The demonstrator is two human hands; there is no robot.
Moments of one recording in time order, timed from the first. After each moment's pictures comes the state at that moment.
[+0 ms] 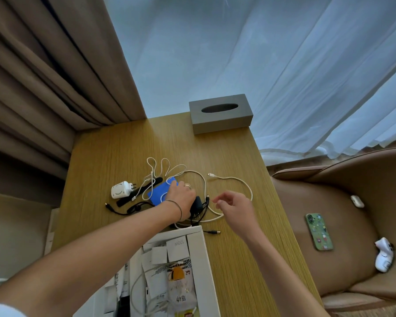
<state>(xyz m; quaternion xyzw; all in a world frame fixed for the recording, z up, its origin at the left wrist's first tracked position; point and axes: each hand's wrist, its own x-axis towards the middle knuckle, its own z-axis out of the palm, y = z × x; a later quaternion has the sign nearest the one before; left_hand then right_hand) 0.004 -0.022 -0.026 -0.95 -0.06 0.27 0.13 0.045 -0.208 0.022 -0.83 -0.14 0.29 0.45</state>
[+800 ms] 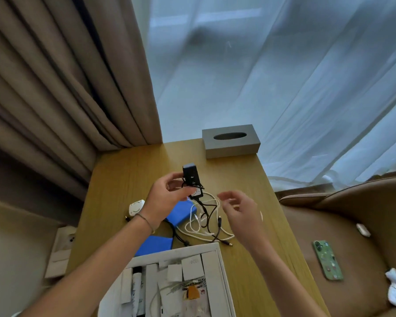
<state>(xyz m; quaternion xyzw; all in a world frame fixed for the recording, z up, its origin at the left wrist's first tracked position) -0.056 0.022 0.115 -0.70 -0.27 -0.11 -0.65 0.025 -0.173 0.088 -0.81 -0.21 0.17 0.53</state>
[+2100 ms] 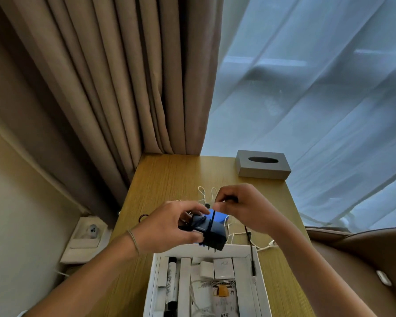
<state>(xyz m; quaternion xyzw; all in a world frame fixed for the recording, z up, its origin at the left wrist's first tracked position) -0.226 0.049 0.181 -0.87 -0.13 -0.02 -0.48 -0.045 -0.103 0.206 -0.73 -0.53 0.26 0.35</state>
